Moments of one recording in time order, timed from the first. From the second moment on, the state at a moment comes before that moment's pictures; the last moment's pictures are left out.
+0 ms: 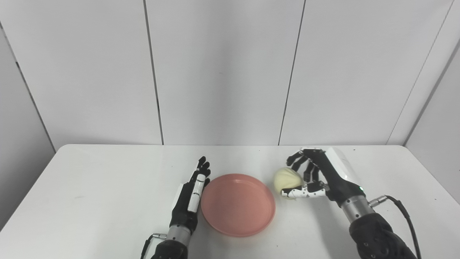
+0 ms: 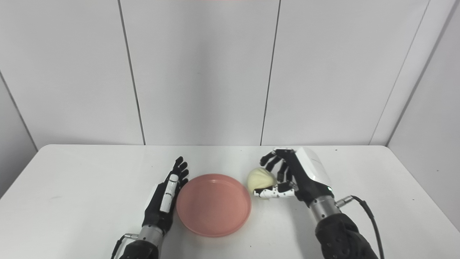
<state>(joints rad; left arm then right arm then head) -0.47 -0.15 -0.08 0.55 0.03 -0.20 0.00 -0.38 -0.38 0.10 -0.18 -0.51 0.16 0.17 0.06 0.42</state>
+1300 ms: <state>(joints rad) -0.45 -0.18 -0.09 0.52 0.07 -0.17 0.04 -0.50 -0.32 0.35 0.19 -0.68 -0.05 0.07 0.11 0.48</state>
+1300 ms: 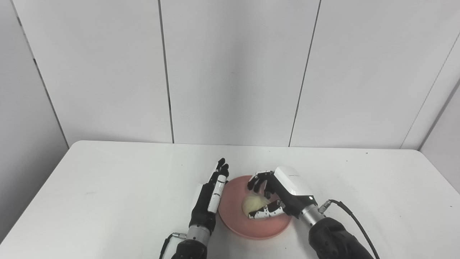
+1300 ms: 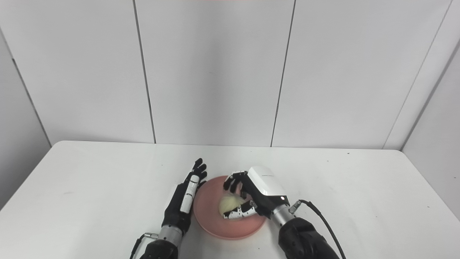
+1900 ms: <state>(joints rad) -0.44 -0.18 -0.09 0.50 0.07 -0.15 0.03 -0.38 -0.34 0.24 0.21 -0.49 -0.11 0.07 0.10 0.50</state>
